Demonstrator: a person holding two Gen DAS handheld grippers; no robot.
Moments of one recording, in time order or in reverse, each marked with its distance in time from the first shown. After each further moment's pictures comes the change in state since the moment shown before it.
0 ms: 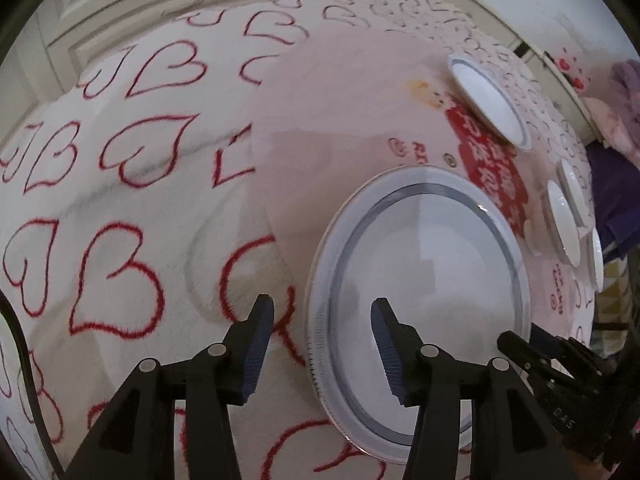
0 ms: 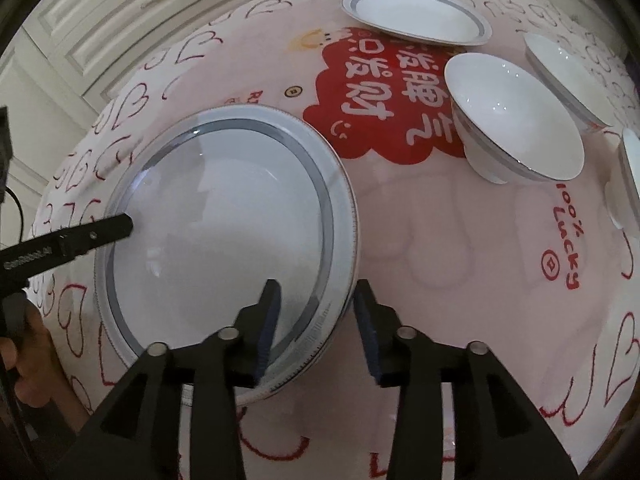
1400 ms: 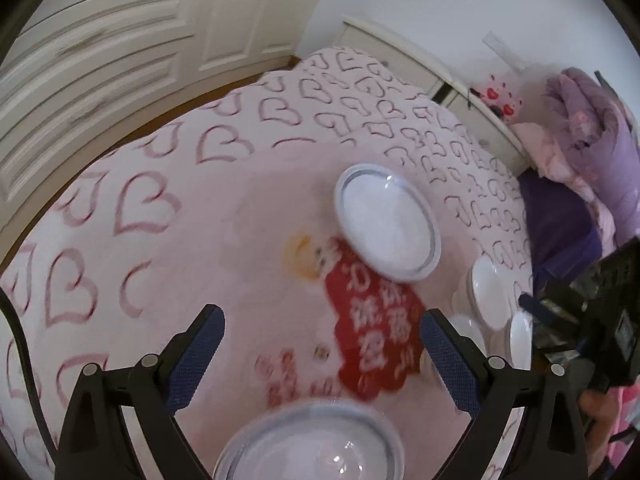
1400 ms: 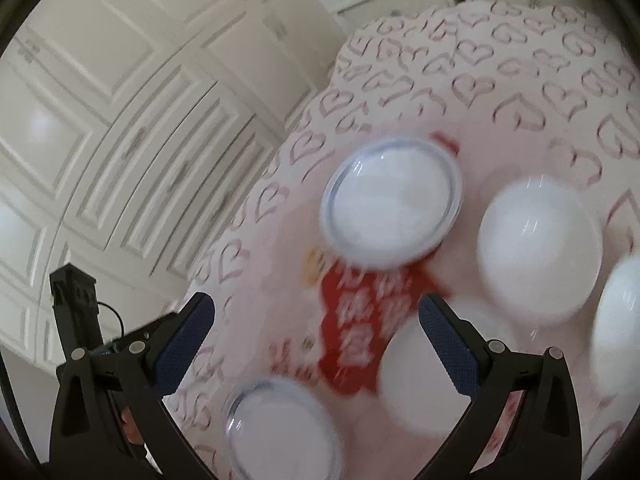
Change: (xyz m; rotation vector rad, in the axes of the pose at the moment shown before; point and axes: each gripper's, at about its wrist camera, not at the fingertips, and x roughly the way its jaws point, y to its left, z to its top) left arm -0.027 -0.093 0.181 0.162 -0.140 -0.209; right arm -0.087 -0.138 0.180 0.327 -0.301 0.308
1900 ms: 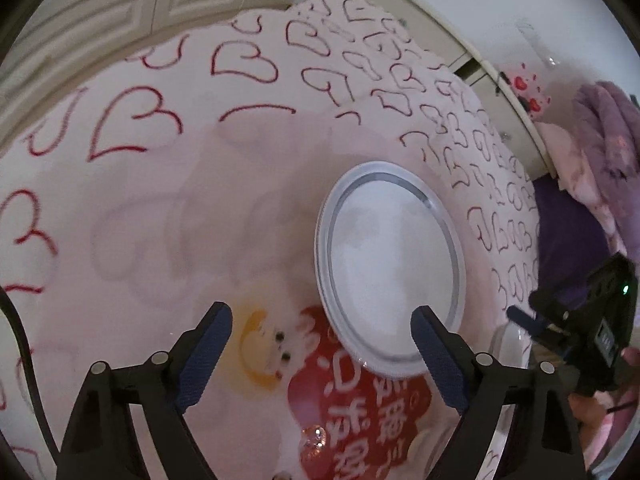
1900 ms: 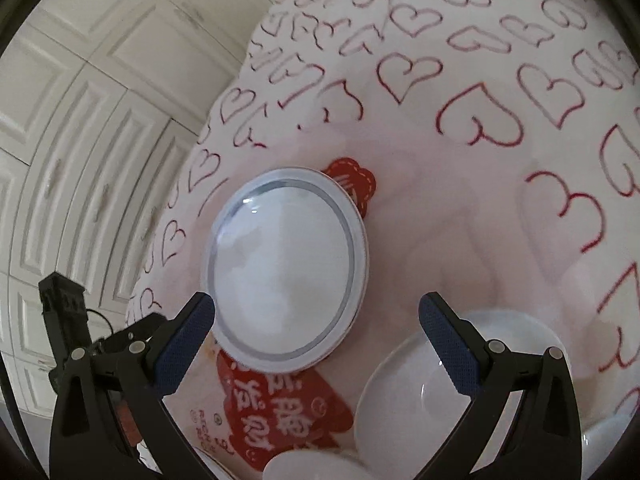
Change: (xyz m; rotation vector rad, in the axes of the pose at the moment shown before) left arm 0.202 0.004 0.102 -0.115 0.165 -0.074; right arm 0.093 -0.106 0.080 0.120 0.148 -0.116
